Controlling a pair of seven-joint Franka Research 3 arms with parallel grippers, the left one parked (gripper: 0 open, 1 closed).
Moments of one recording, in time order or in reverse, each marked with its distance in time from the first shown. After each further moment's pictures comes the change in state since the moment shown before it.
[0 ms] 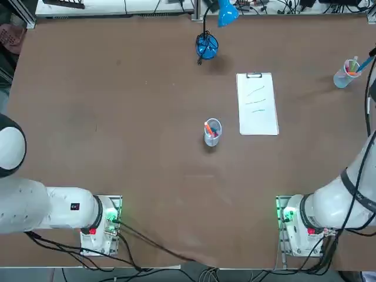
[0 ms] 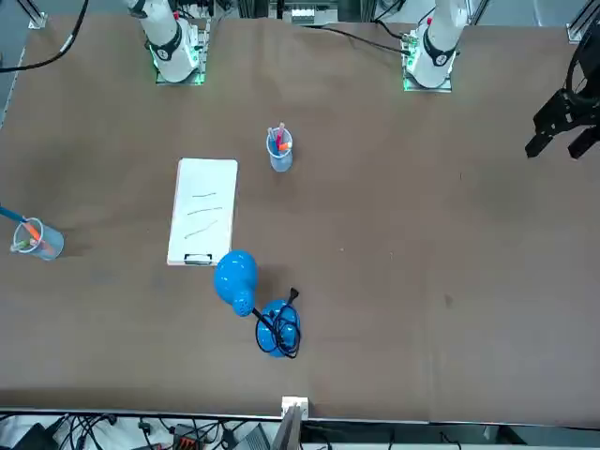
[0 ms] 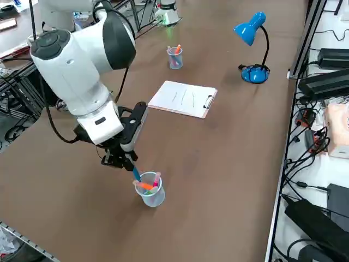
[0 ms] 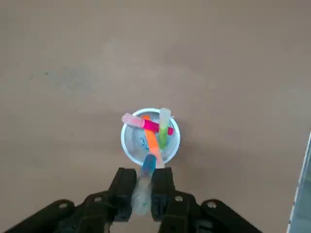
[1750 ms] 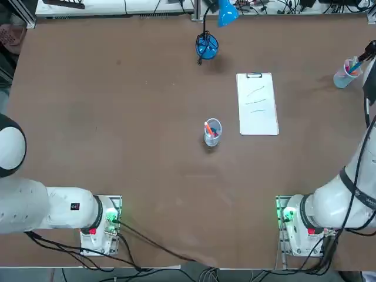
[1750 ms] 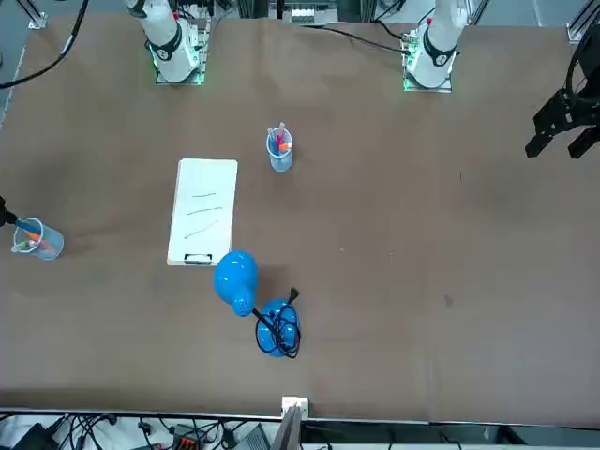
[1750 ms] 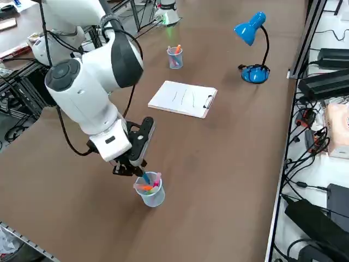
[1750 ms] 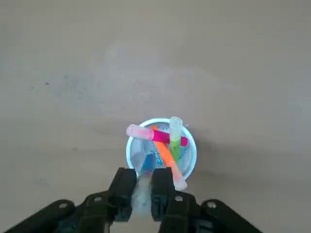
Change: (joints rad) arm -0.021 0.085 0.018 0.002 0.114 0.005 -0.015
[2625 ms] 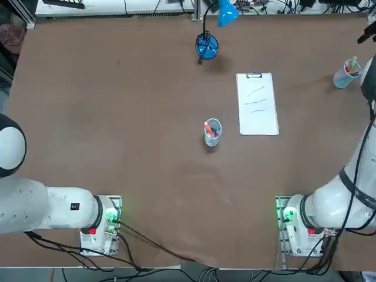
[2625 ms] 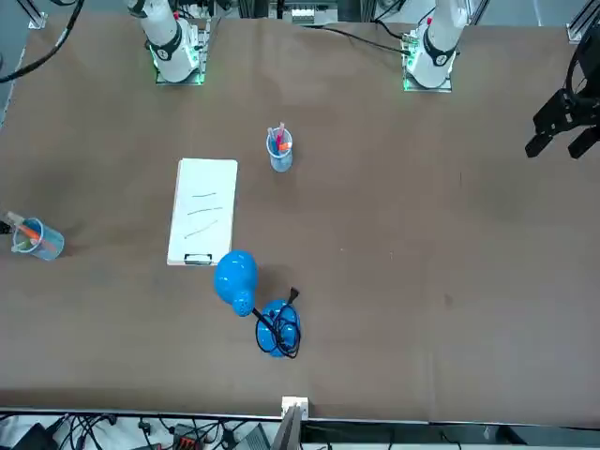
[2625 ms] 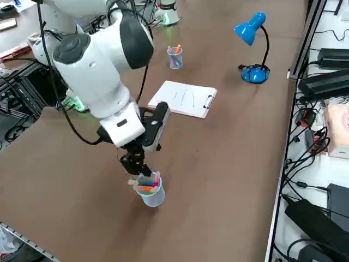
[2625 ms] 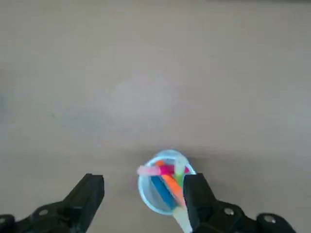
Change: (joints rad) arm 0.012 0.001 0.011 0.153 0.005 -0.078 0.128
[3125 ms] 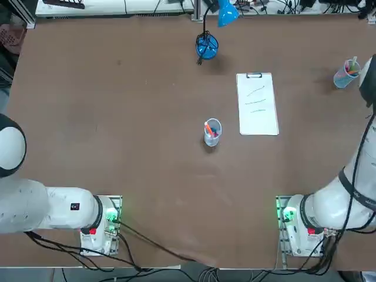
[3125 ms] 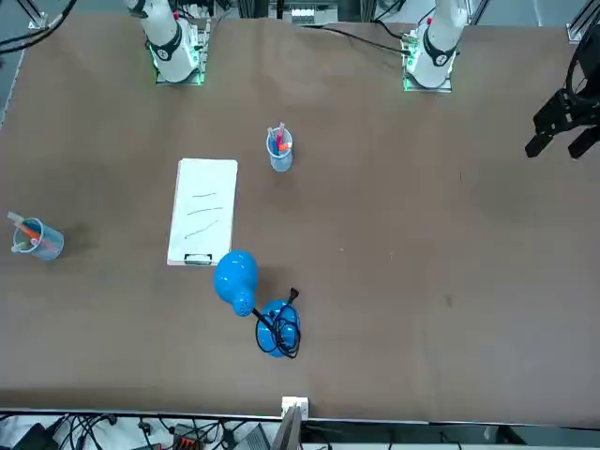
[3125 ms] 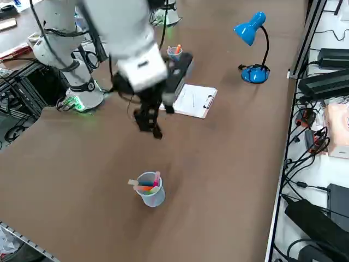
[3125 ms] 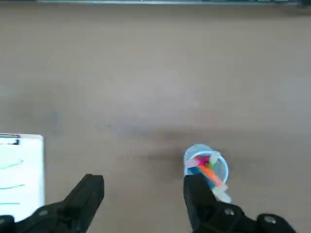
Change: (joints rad) arm 0.109 -0.065 0.000 0.211 -0.175 -0.230 0.314
